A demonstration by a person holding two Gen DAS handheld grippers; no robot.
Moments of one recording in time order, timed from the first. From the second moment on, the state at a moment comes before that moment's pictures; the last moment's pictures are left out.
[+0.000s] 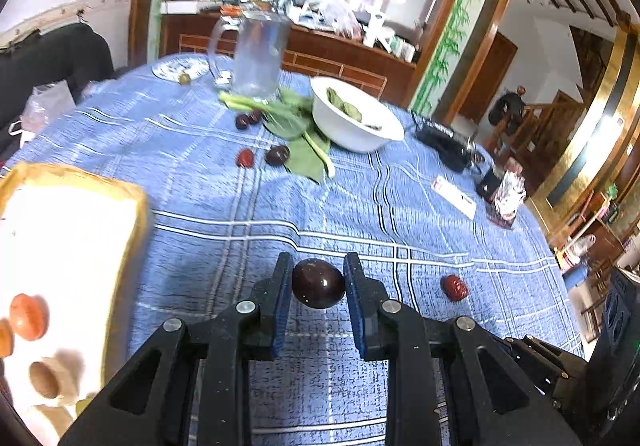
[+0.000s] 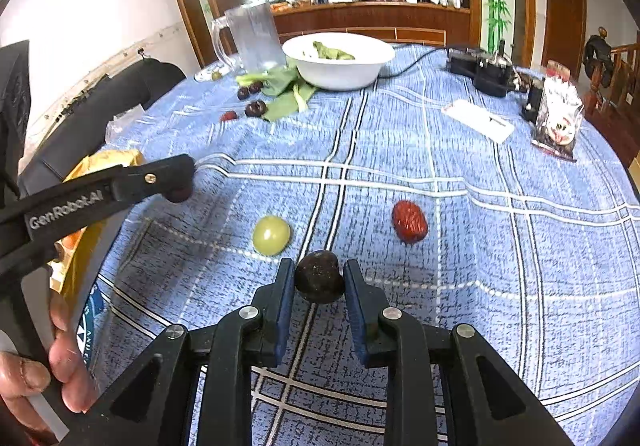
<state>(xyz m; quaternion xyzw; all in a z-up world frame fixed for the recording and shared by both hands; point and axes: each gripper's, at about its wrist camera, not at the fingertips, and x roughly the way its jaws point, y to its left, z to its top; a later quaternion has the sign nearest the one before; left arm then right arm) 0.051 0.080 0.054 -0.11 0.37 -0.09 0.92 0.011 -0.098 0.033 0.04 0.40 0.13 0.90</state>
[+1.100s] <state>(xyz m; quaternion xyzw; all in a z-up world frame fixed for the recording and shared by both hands) -0.109 0.190 0.088 -0.03 0.32 0.07 0.94 -0.036 -0.086 0.058 0.24 0.40 0.28 0.84</state>
